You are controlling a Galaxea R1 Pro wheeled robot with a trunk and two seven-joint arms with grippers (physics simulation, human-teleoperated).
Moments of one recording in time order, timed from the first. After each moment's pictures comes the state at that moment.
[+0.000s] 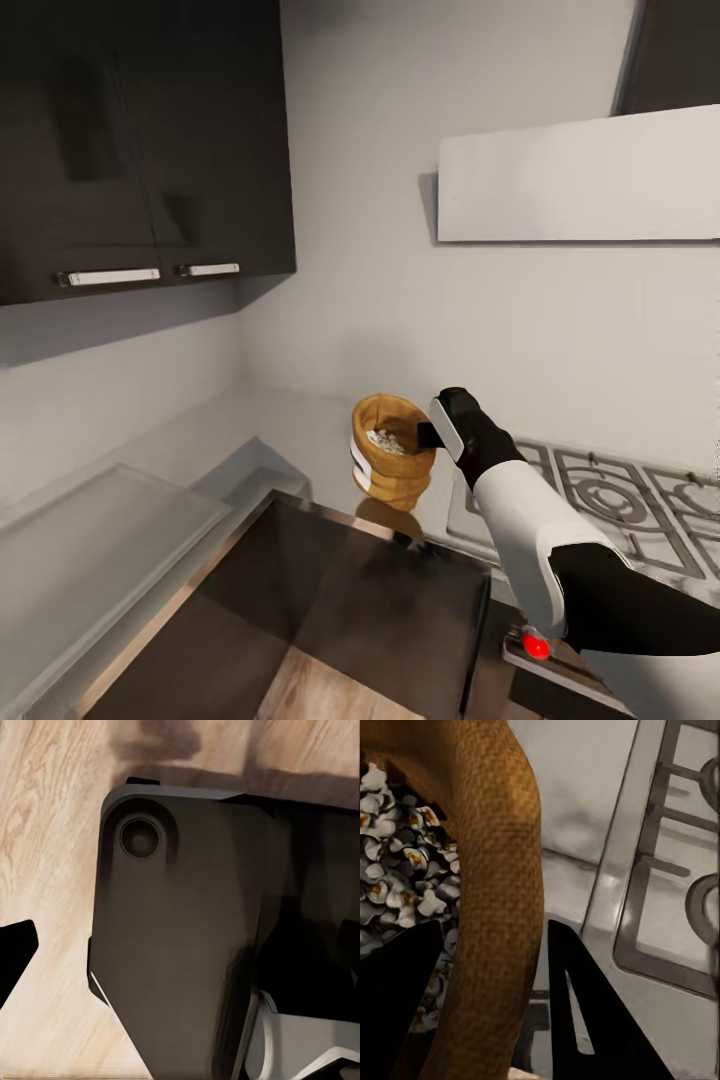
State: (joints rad) left arm 0.00 -0.04 0.01 -0.04 0.12 -0.08 0.00; right arm -1.13 0.17 0.02 -0.58 -0.16 0.95 -0.39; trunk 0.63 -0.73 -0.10
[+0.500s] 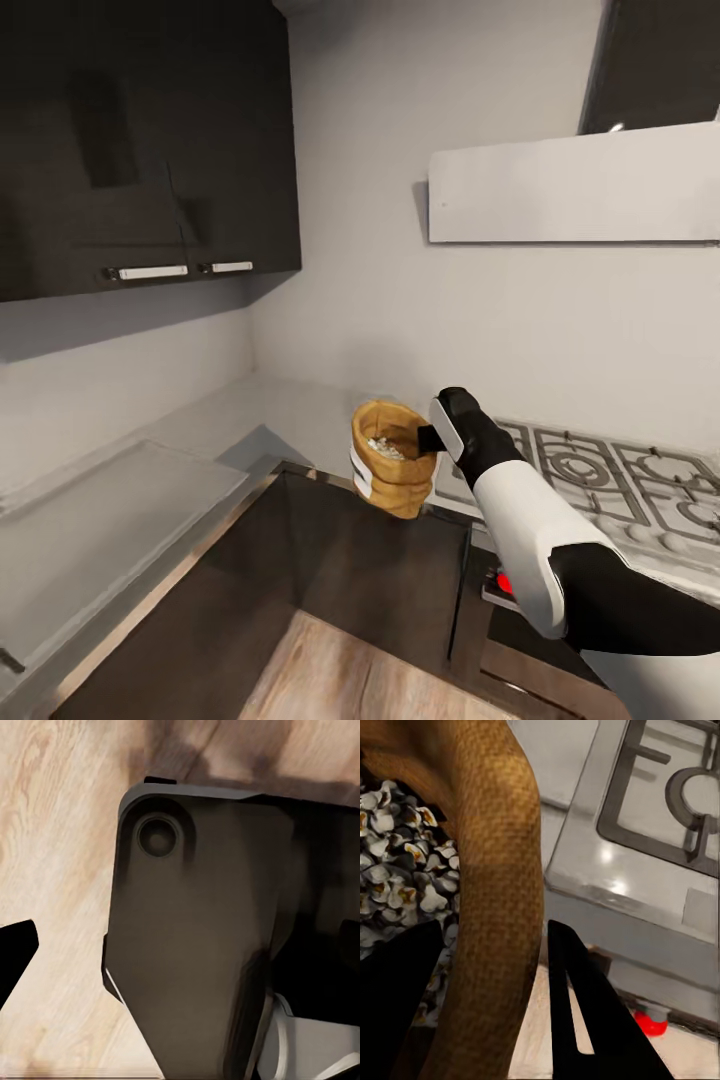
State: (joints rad) left arm 0.00 -0.04 0.01 -0.04 0.12 -0.08 0.05; right arm -1.13 0.17 0.02 -0.58 -0.16 1.01 -0.38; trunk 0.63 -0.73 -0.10
